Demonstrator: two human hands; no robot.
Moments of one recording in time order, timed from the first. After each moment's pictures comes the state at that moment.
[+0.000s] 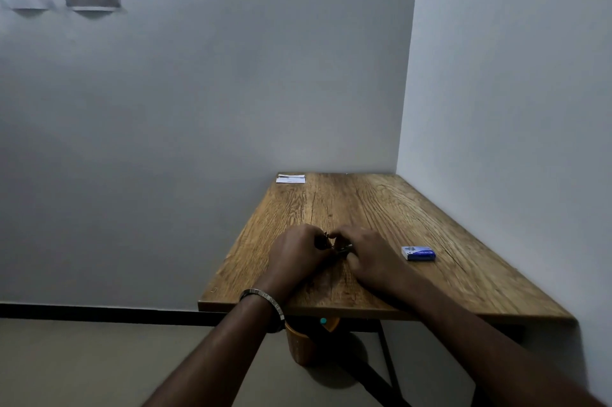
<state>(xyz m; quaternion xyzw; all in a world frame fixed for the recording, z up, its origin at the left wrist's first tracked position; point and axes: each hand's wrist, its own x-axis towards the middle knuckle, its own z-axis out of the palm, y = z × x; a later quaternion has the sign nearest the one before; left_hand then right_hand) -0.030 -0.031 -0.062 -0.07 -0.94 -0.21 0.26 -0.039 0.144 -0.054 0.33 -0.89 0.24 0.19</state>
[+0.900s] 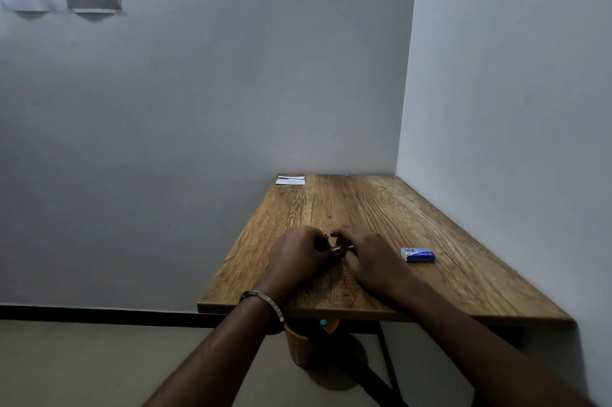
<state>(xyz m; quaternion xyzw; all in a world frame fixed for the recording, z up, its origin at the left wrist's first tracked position) -0.029 -0.029 -0.060 -0.07 -0.94 -0.22 0.26 -0.037 0.143 -0.055 0.33 -0.88 0.26 0.22</state>
